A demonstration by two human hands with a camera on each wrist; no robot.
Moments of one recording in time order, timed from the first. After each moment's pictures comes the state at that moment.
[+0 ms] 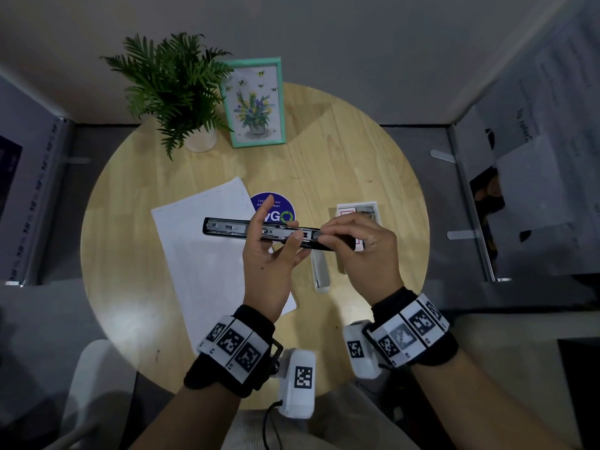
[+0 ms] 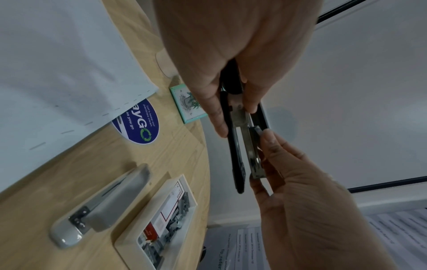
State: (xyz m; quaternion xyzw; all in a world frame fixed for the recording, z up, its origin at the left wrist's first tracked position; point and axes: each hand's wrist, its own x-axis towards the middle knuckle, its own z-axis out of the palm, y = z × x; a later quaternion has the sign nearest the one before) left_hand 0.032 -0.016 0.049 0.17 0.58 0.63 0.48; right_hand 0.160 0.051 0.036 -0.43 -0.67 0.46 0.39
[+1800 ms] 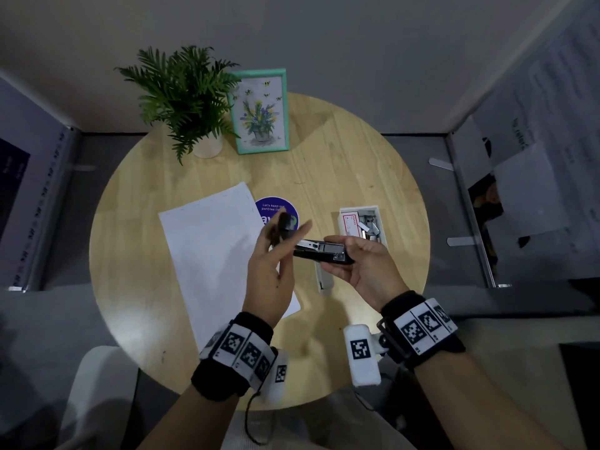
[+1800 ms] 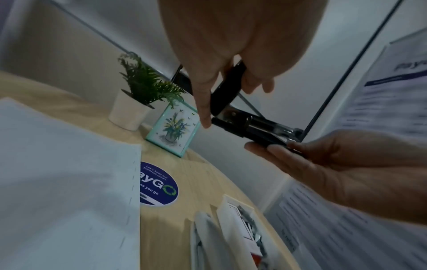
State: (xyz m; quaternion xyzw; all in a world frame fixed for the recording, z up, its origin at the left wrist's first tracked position) left_hand 0.016 -0.036 0.026 0.48 0.67 0.50 0.27; right_hand 0.166 0.044 0.031 -0.47 -0.26 0.80 0.27
